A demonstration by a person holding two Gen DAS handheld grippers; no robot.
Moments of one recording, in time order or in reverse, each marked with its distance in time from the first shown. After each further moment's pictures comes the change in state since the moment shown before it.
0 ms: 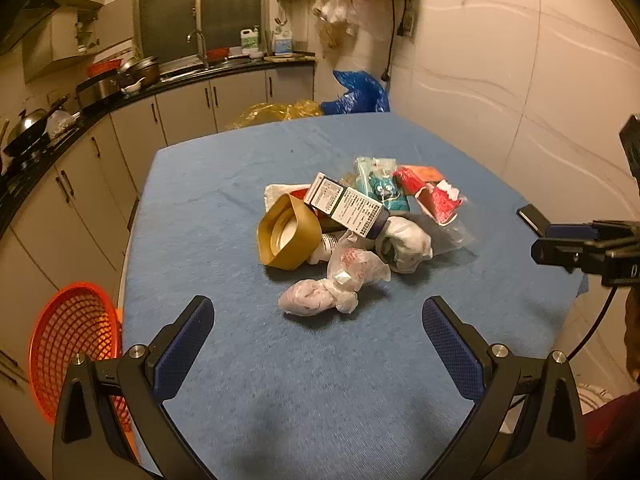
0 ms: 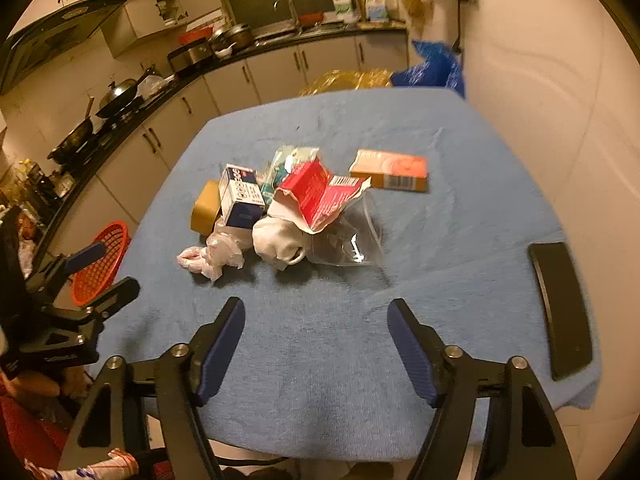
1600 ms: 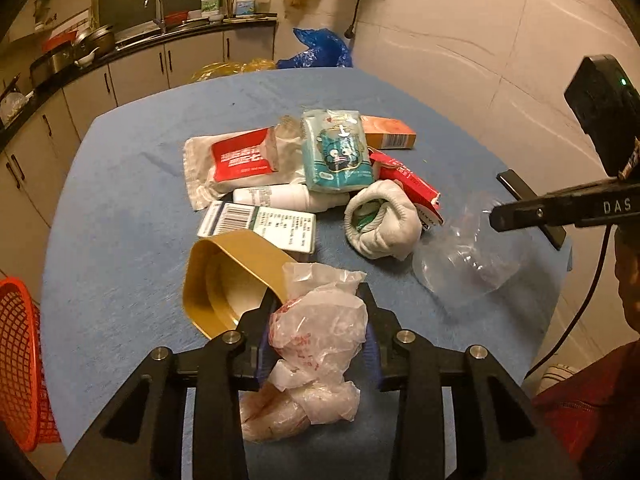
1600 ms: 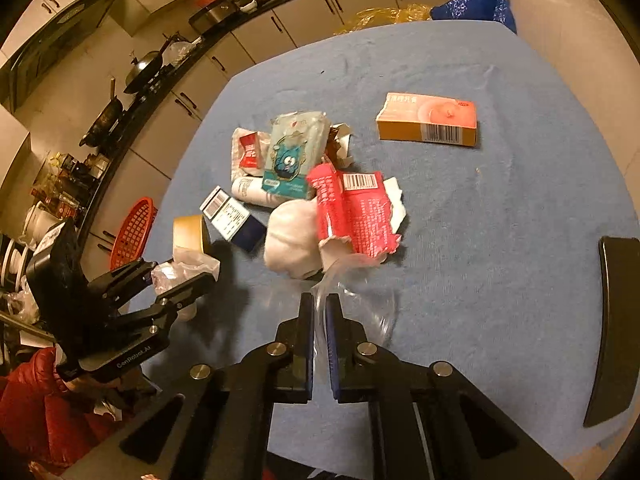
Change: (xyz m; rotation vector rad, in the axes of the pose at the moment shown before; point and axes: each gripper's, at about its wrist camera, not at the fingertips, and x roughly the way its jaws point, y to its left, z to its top) left arm 0.072 -0.029 -0.004 -0.002 0.123 -0.125; right arm 0.058 -0.028 0.024 0.006 0.205 0.209
